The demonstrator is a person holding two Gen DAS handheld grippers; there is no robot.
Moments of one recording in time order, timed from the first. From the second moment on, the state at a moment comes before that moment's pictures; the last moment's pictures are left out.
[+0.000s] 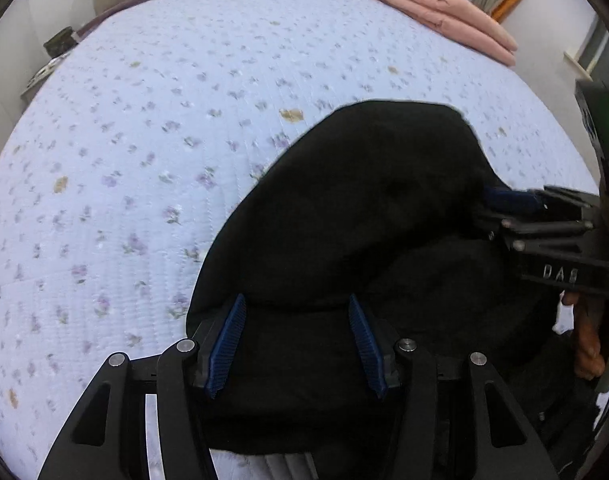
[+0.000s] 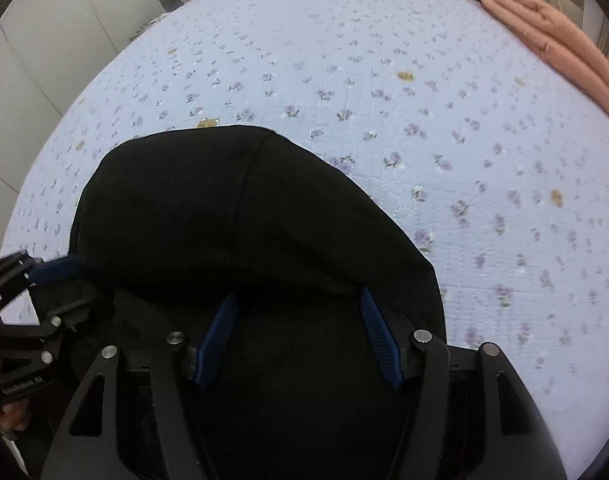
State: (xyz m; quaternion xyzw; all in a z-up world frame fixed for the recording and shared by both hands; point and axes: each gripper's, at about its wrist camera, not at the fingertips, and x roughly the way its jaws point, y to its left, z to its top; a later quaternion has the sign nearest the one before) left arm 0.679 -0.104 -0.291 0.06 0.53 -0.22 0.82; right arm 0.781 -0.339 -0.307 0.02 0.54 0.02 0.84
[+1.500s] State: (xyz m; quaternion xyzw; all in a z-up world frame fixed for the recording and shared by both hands) left arm 0.733 -0.104 -0.305 -0.02 0.56 -0.26 0.78; right arm 0.765 -0.426 -0.328 0.19 0.55 0.14 0.80
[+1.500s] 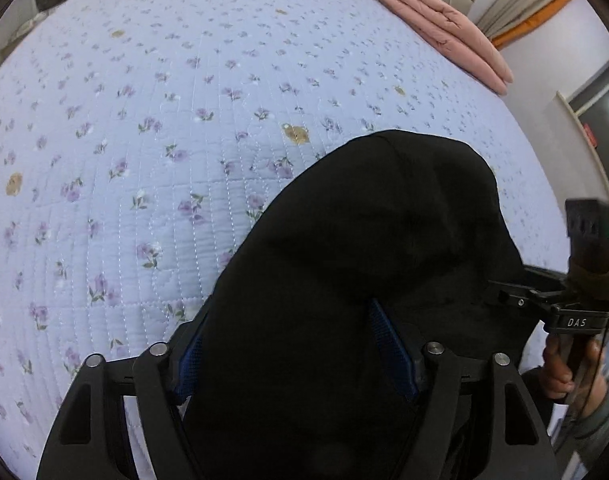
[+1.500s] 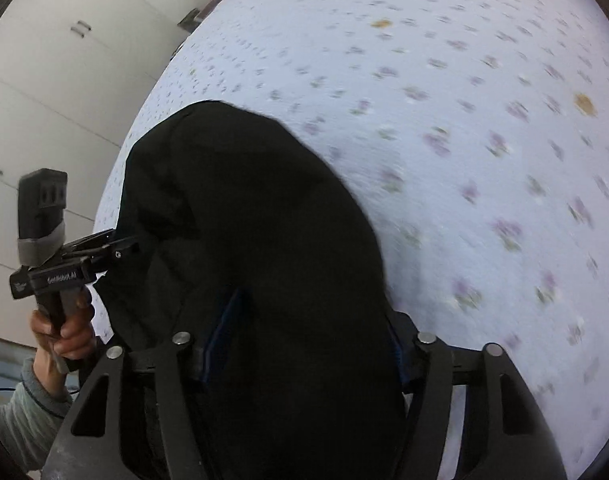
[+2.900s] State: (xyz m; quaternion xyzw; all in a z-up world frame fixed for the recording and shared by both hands) left arm 0.413 0.009 -0.118 0.10 0.49 -0.23 0.83; right arm 0.407 -0.318 -0.159 0.00 0.49 0.00 0.87
